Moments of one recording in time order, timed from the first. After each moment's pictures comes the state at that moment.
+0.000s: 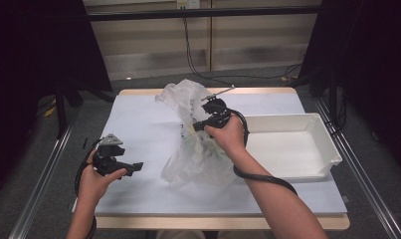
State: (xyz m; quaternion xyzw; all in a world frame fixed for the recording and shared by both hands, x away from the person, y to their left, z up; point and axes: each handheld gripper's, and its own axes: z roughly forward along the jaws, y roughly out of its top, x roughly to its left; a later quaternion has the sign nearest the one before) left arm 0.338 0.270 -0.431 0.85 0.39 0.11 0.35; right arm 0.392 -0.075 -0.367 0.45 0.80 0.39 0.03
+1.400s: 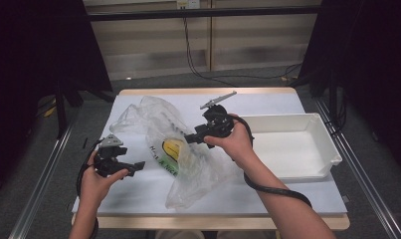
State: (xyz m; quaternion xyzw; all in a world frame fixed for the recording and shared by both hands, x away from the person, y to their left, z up) left arm 0.333 0.265 -0.428 0.84 0.37 0.12 0.37; right arm 0.365 -0.078 -0.360 0.37 0.82 0.43 0.01
